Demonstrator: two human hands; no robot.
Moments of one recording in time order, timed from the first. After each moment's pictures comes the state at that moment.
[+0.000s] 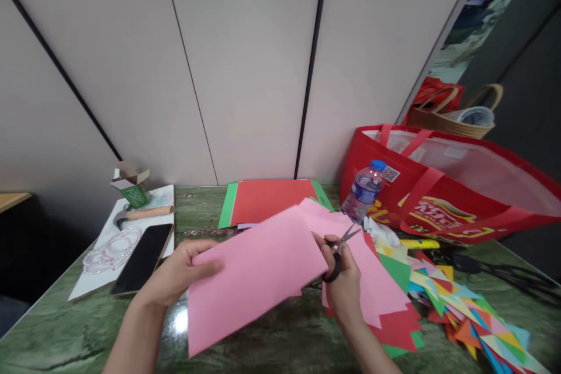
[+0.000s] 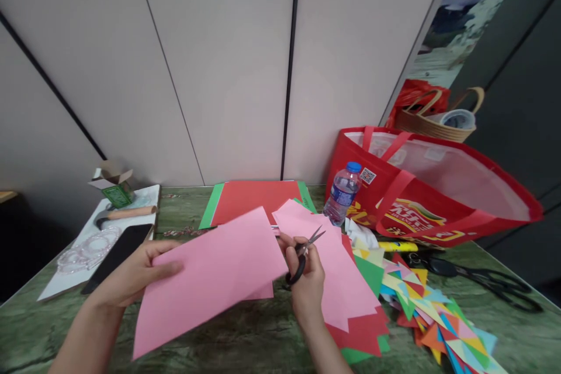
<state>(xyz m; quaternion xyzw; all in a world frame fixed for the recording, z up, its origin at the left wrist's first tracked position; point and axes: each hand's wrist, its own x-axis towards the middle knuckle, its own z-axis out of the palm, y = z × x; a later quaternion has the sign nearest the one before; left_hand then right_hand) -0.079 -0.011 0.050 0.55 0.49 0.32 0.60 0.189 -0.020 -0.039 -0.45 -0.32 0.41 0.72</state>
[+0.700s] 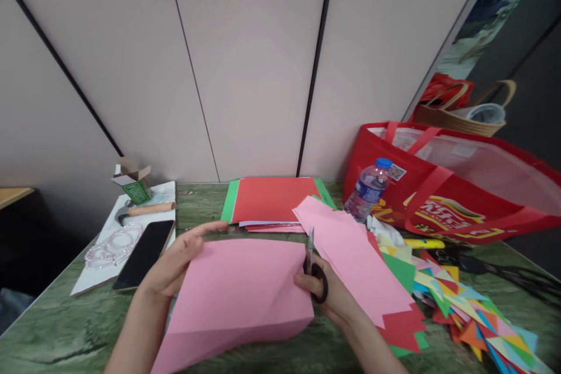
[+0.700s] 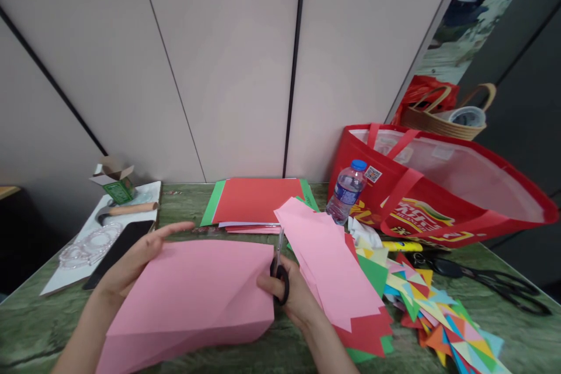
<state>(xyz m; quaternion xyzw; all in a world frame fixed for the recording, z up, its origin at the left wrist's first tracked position) -0.084 -0.005 0.044 0.41 0.37 0.42 0.72 0.183 -0.030 -0.037 -0.30 -0.37 0.71 0.51</state>
